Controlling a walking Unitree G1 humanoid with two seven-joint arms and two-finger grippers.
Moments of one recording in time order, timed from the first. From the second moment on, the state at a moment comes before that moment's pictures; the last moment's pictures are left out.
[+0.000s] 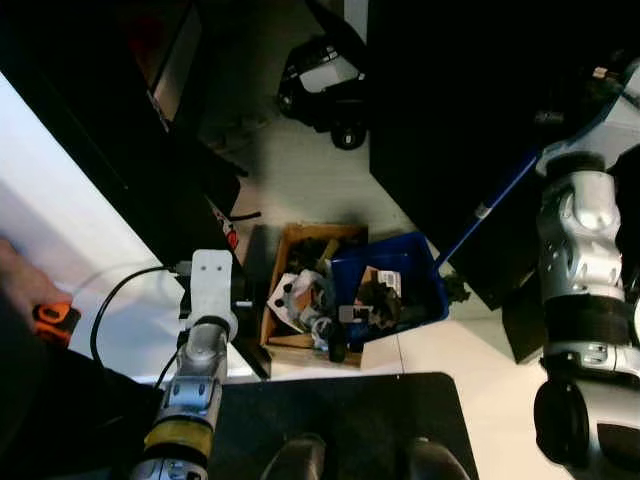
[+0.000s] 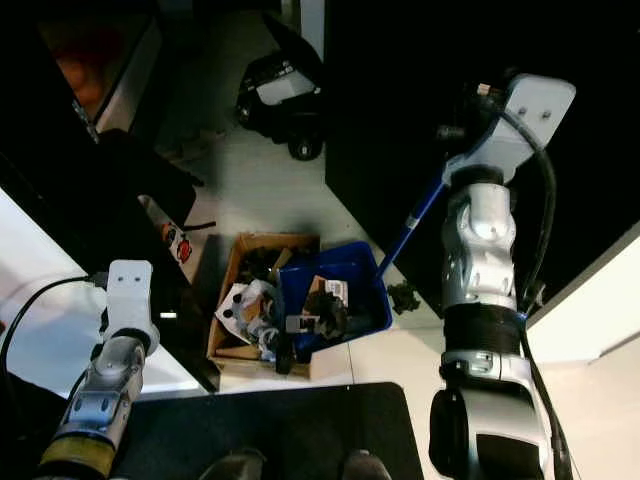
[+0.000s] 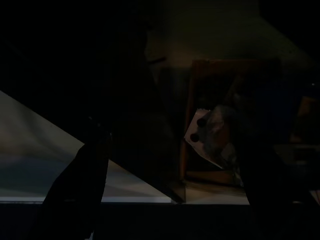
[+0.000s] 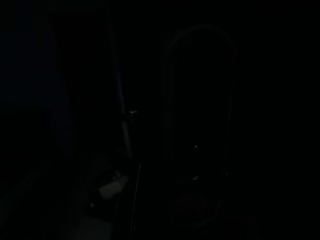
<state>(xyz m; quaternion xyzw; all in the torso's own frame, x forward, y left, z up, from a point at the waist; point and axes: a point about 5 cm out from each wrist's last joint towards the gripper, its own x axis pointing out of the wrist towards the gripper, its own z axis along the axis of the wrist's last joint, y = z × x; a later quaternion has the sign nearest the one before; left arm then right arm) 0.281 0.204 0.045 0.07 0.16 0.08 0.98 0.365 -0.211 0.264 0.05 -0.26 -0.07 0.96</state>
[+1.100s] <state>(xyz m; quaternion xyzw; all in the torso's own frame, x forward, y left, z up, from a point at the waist) 0.225 0.213 0.056 0.06 0.15 0.14 0.98 0.412 -0.113 0.322 -0.05 -0.29 0.04 0.95</state>
